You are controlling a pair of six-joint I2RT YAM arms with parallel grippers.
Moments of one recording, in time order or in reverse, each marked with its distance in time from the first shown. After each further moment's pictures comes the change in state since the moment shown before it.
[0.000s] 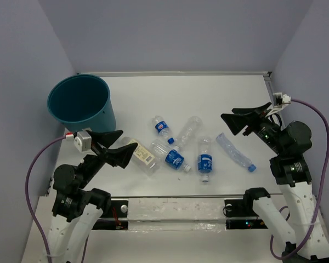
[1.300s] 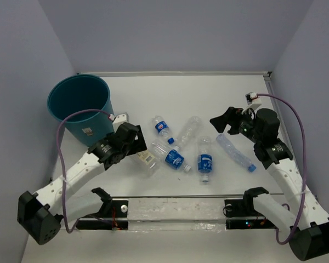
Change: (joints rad) left arm -0.293 0.729 0.219 -0.618 -0.733 -0.294; right arm 0.085 0.212 -0.084 -0.122 0.218 -0.121
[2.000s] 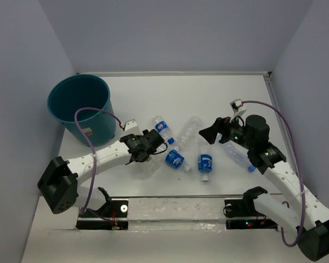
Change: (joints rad) left arm -0.246 0.409 0.114 -0.172 -0.313 -0.486; right arm 0.173 -0.012 -0.077 0.054 -0.025 -0.027
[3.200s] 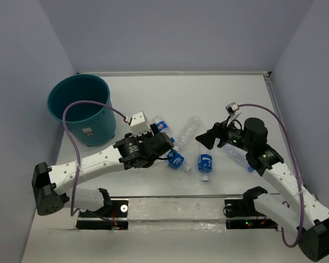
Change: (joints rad) left arm -0.172 -0.080 0.103 -0.068 -0.166 -0.070; right arm 0.012 -0.021 -0.073 0.092 -0.148 0.003
